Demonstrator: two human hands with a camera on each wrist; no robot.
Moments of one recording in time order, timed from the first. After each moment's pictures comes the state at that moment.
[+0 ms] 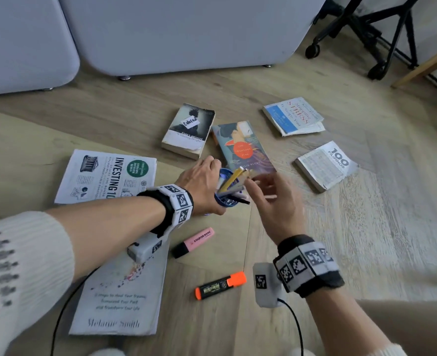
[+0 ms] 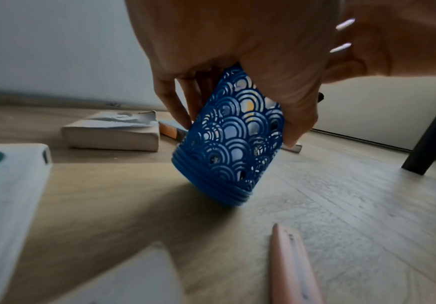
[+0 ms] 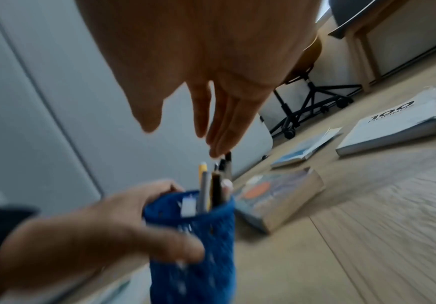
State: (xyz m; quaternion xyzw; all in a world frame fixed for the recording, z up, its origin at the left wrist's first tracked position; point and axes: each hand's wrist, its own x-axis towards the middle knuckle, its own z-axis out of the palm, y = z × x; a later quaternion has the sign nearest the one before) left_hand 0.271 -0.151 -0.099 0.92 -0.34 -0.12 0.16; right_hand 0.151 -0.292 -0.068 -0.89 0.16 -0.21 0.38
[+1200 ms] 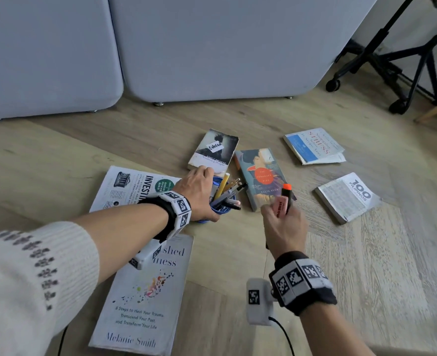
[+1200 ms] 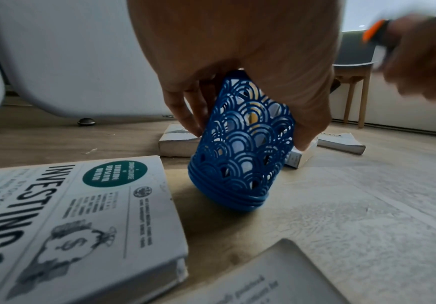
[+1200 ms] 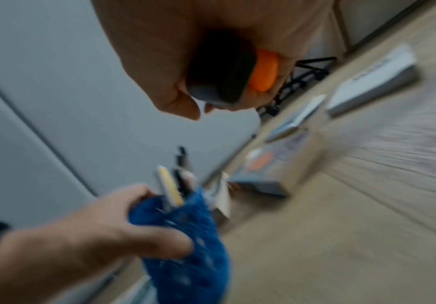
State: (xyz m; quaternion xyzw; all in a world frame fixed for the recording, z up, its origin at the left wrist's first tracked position) left_hand 0.309 -0.101 -0.094 0.94 -0.29 -0.10 0.13; right_hand 0.179 -0.257 -0.064 -0.86 0.33 -0.16 0.36
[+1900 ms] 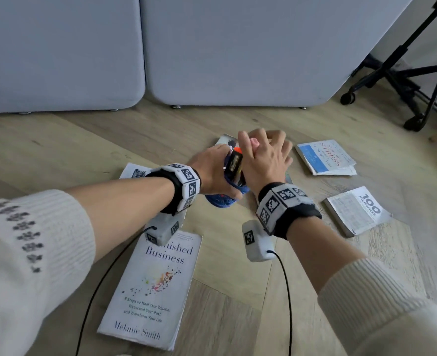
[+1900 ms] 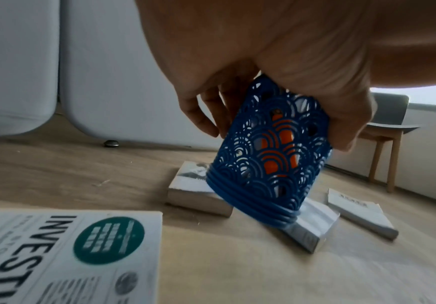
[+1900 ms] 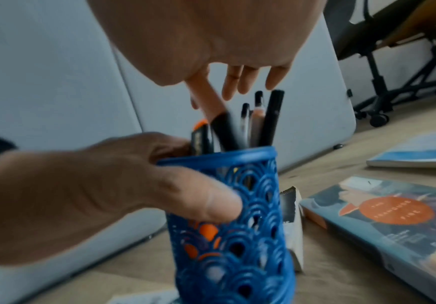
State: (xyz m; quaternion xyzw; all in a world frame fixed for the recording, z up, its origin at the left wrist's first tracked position) left_hand 0.331 -0.097 -0.037 0.91 -0.26 -0.11 0.30; right_hand 0.288 -0.215 -0.003 -0.95 0.16 -0.15 0.24
